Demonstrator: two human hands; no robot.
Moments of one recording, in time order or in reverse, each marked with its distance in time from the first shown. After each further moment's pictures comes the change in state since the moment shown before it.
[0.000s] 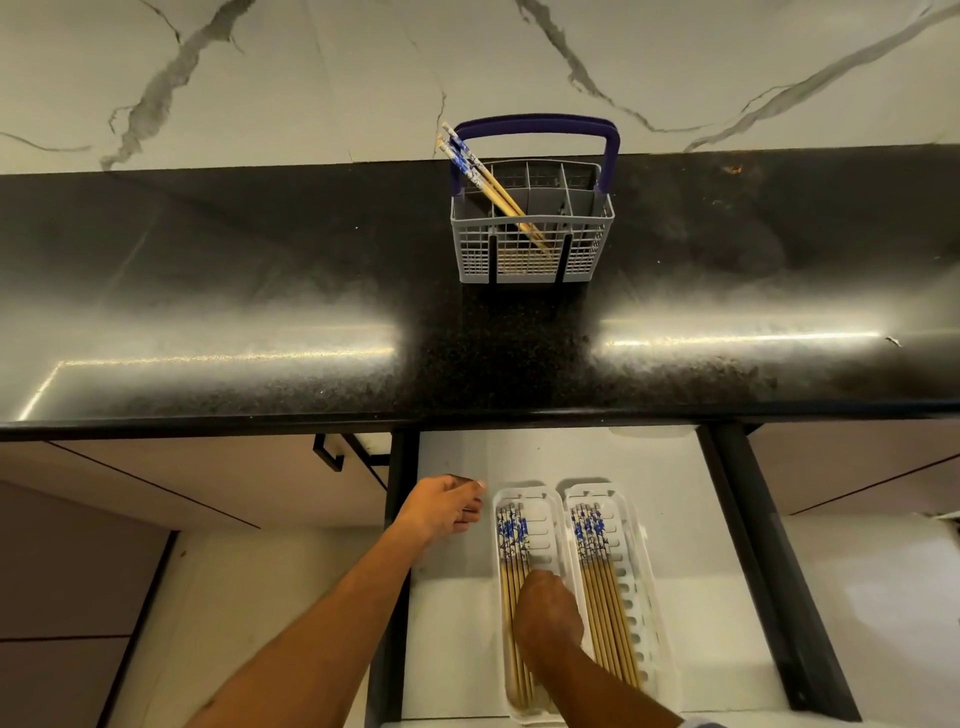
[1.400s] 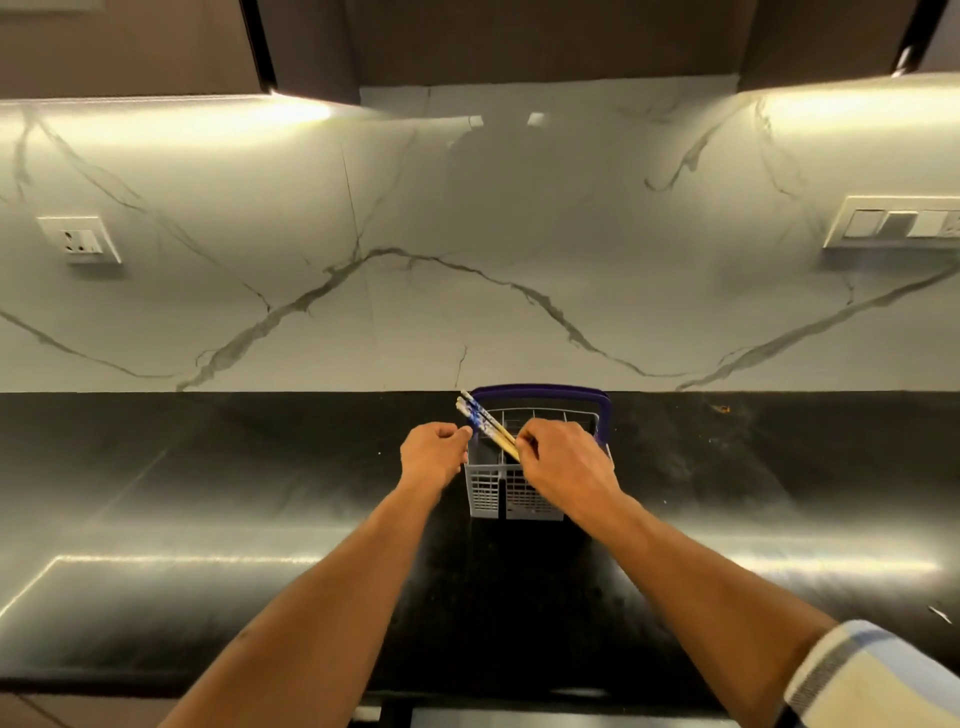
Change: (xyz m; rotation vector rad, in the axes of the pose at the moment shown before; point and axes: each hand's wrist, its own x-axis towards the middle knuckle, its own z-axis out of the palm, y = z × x) left_hand 0.034 0.323 -0.077 -0.121 0.517 0.504; right_hand 0.102 -0.187 -0.379 0.065 0.535 -0.706
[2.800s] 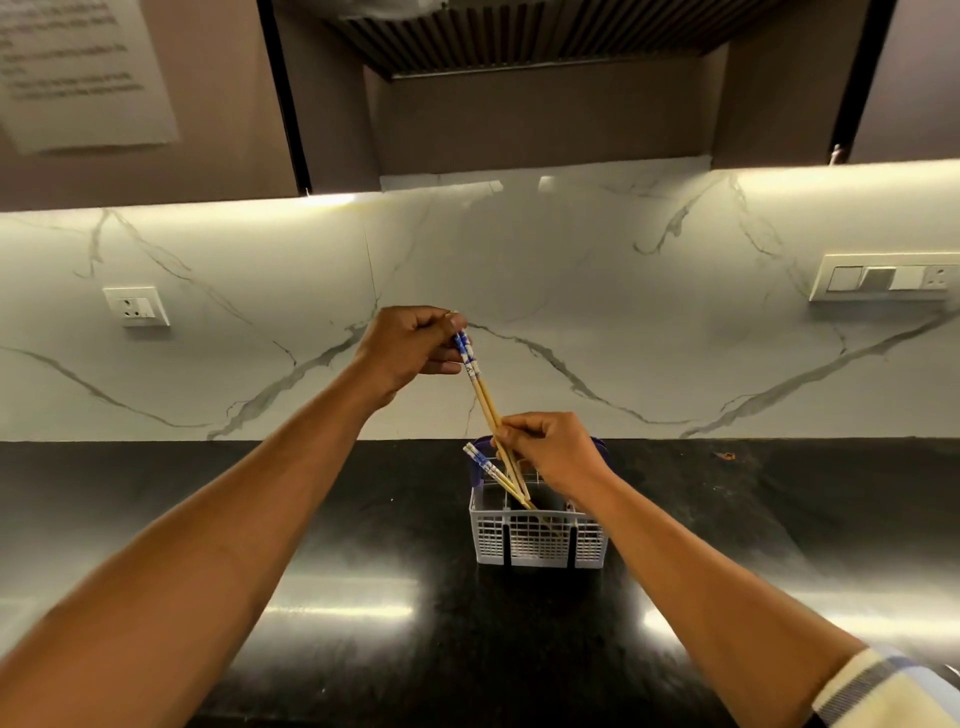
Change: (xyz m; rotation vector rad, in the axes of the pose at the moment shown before) left_hand -0.046 0.187 -0.089 -0.038 -0.209 0.551; right_hand 0.014 -0.025 -0.059 0.814 -0.067 0.039
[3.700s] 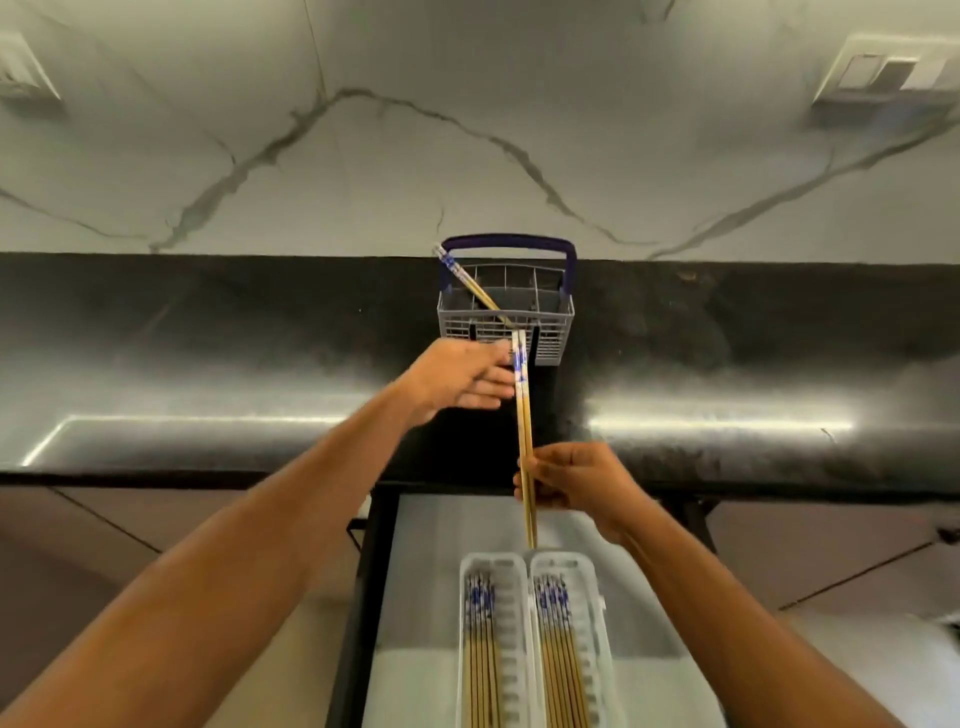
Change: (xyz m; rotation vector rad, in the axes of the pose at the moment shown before) left_hand -0.173 -0.119 0.107 -0.218 -0.404 -0.643; right_hand -0.207 0.140 0.003 0.246 -0.136 0.549
